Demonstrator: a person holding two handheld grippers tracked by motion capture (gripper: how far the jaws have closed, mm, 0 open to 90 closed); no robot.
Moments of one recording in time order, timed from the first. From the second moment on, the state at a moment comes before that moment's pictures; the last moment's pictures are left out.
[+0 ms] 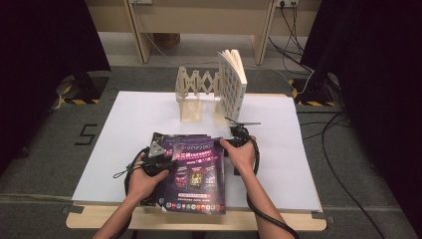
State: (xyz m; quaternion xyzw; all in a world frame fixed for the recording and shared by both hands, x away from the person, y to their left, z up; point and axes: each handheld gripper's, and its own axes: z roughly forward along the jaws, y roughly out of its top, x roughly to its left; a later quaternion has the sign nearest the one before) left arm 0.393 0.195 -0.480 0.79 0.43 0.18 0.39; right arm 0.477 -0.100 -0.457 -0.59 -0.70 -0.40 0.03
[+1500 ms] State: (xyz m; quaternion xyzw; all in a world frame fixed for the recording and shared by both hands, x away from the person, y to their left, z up) left arm 0.390 0.210 -0.472 0.77 0.45 0.18 0.42; right arm 0.484 -0.098 -0.436 -0.56 -0.71 -0.42 0.06
